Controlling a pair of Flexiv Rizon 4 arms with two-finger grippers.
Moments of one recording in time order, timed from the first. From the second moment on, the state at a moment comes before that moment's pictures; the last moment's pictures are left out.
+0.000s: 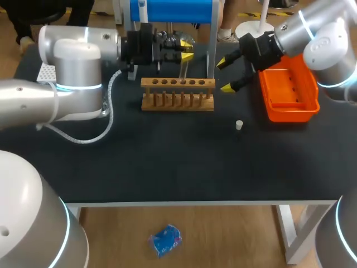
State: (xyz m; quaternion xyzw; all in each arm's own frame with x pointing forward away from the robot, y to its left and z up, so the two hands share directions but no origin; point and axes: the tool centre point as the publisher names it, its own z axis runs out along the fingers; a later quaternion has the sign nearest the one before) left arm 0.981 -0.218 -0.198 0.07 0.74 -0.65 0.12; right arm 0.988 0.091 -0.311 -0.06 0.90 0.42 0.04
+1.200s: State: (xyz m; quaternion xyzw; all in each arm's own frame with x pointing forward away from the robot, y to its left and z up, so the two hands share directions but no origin) left arm 1.016 -0.207 -0.223 0.05 0.74 -0.66 0.12; right arm 0.989 0.090 -0.315 -0.06 0.90 0.43 0.04
